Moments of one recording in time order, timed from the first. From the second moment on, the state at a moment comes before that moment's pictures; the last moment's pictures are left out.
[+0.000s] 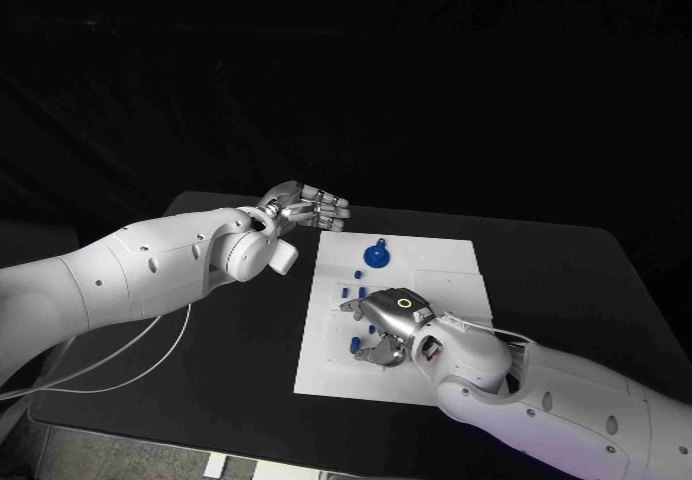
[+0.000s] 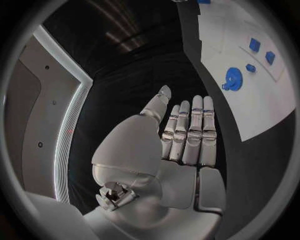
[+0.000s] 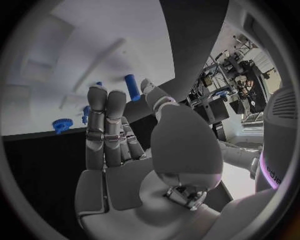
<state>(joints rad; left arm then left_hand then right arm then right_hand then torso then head) 1.28 -0.68 -0.10 1.20 -0.24 -0.16 0.22 1.36 0.05 0.06 -0.21 0.11 1.01 0.16 0.06 0.06 1.11 0.14 0.06 0.06 1.18 0.12 0.06 0.07 0.06 1.02 0.10 0.08 0.32 0.90 -0.60 0.06 1.62 -1.92 -0.23 -0.32 1.34 -0.27 0.34 -0.04 0.05 0.71 0.11 0.05 0.05 0.97 0.12 0.08 0.06 1.44 -0.01 0.82 0.59 0.16 1.46 -0.03 0.37 1.23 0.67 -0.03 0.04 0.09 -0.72</state>
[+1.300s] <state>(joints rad) 1.26 -0.74 -0.10 1.24 -0.24 -0.14 0.30 1.34 0.02 0.02 -0.18 0.13 1.01 0.15 0.06 0.06 1.11 0.14 0.06 0.06 1.18 0.12 0.06 0.07 0.06 1.02 0.10 0.08 0.27 0.89 -0.98 0.25 1.67 -1.23 0.05 -0.61 1.10 -0.13 0.23 0.11 0.15 1.18 0.06 0.07 0.17 1.30 -0.04 0.87 1.08 1.43 -0.10 1.02 0.93 0.08 1.46 -0.12 0.75 1.31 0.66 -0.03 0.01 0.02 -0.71</state>
